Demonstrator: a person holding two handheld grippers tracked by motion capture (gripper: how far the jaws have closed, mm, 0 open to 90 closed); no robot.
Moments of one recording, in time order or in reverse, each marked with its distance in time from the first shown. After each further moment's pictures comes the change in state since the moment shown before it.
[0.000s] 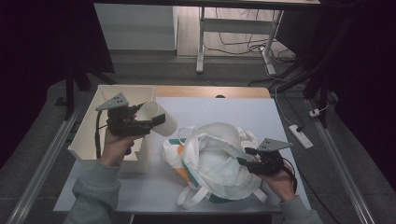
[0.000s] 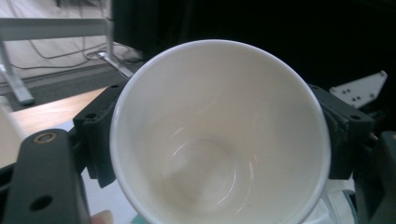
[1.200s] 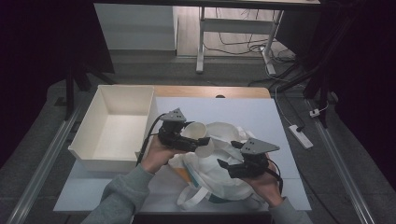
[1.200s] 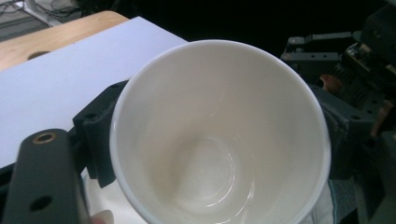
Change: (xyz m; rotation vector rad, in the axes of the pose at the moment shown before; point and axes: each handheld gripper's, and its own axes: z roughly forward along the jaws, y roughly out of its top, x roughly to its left) left arm -0.051 -0.022 0.107 0.229 -0.172 0.070; right arm 0.057 0.046 0.004 -0.128 0.016 -0.097
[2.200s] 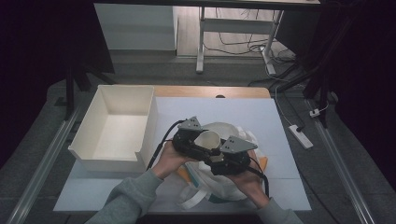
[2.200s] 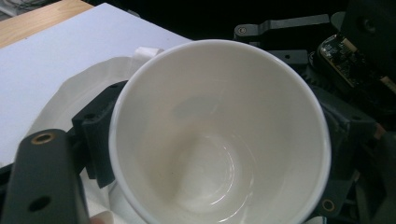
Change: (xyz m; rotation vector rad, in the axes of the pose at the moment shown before) left arm -0.023 0.000 0.028 0.057 -0.050 0.070; right arm 0.024 0.019 0.035 0.006 -0.028 -0.067
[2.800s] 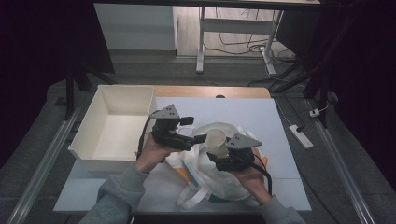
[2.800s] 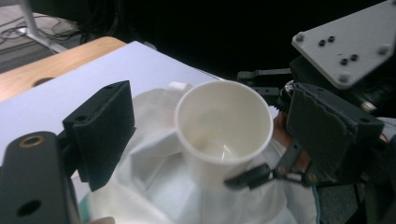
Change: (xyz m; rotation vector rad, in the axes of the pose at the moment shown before) left arm 0.018 0.005 -0.062 -0.131 0.062 -0.037; right arm -0.020 -0.013 0.003 0.007 -0.036 0.054
